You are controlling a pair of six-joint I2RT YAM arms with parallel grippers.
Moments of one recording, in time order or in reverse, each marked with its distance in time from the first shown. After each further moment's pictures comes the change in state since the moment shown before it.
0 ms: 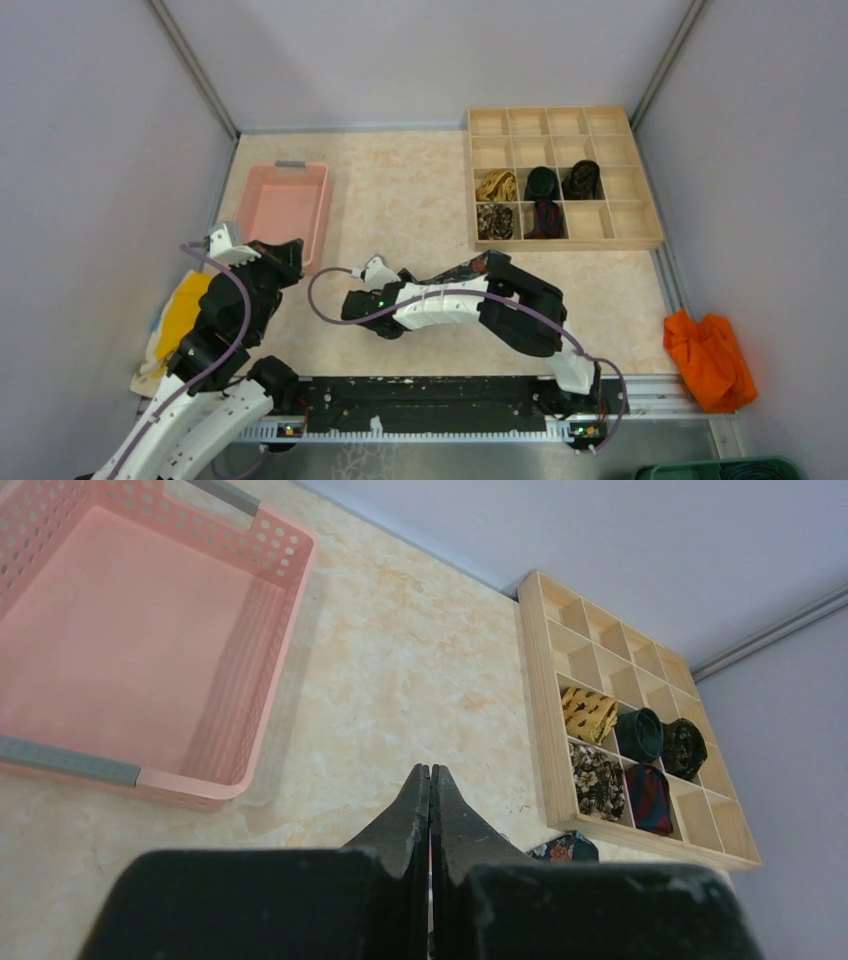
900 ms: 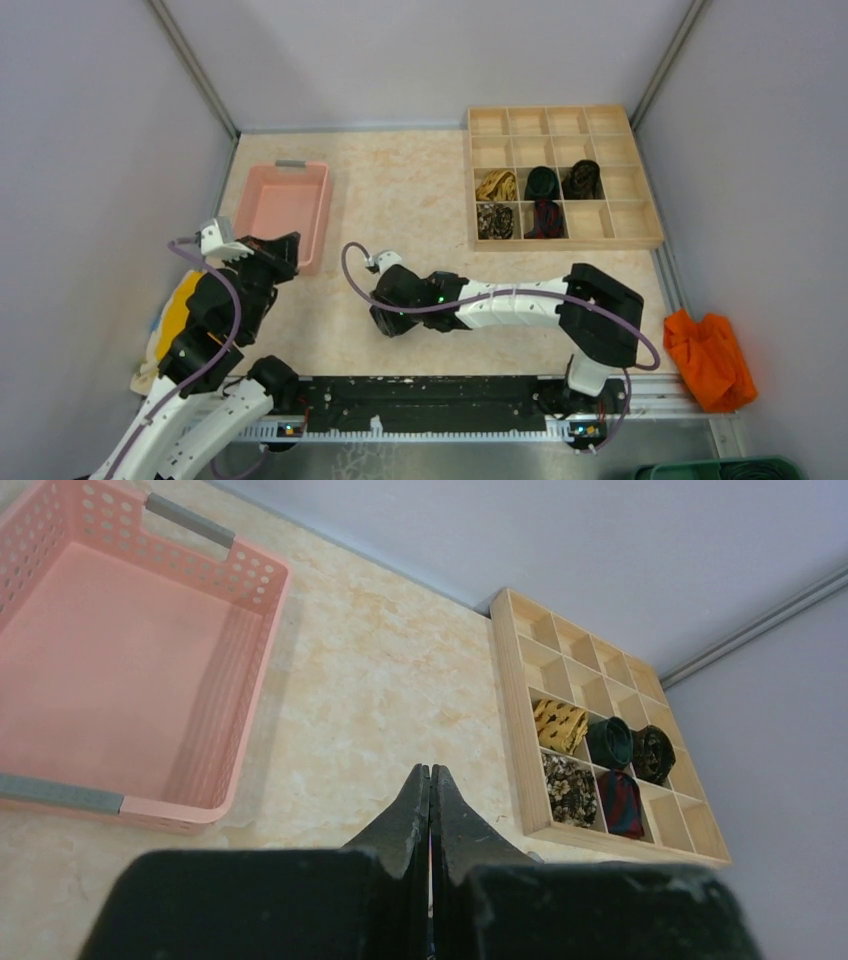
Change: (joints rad) left arm 0.000 0.004 0.062 0.002 0.021 0.021; right arm -0.072 -0.397 -0.390 0.573 -0.634 0.007
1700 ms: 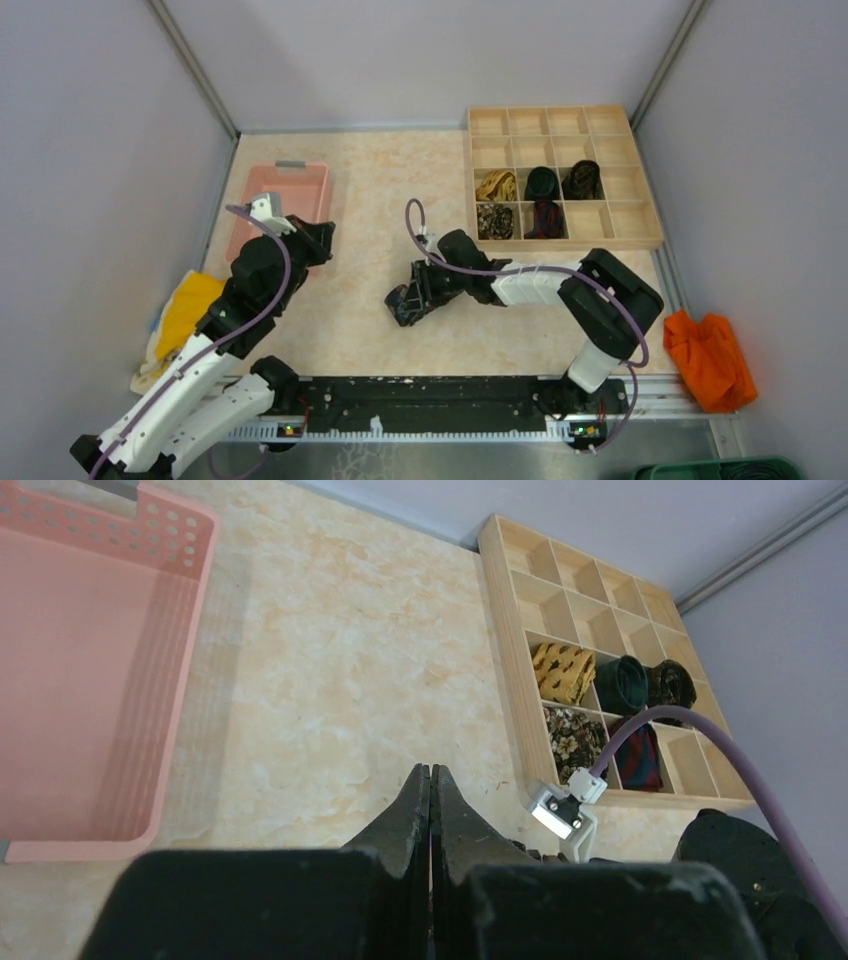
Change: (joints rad) left arm 0.000 0.238 -0.021 0.179 0.116 0.040; right arm -0.377 -0.028 -0.286 0.437 -0.660 0.136
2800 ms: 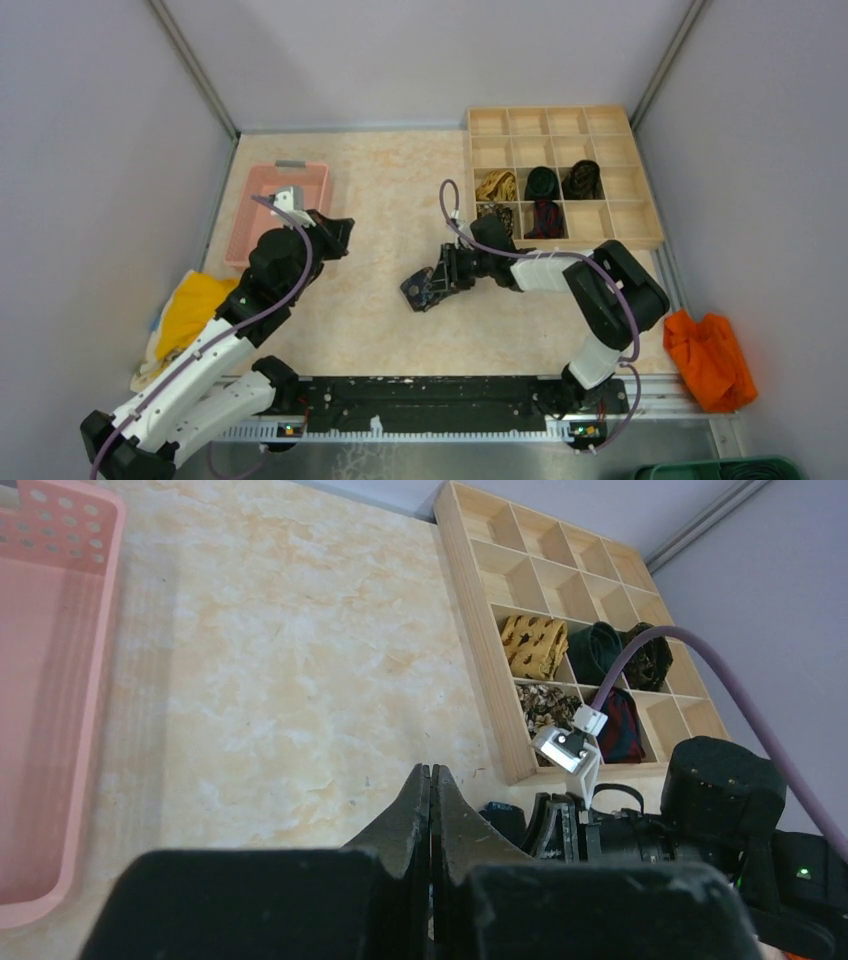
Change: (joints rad) left arm 0.000 0.117 -0.041 0.166 0.111 0.027; right arm -0.251 0.022 -0.067 0.040 -0.165 -0.033
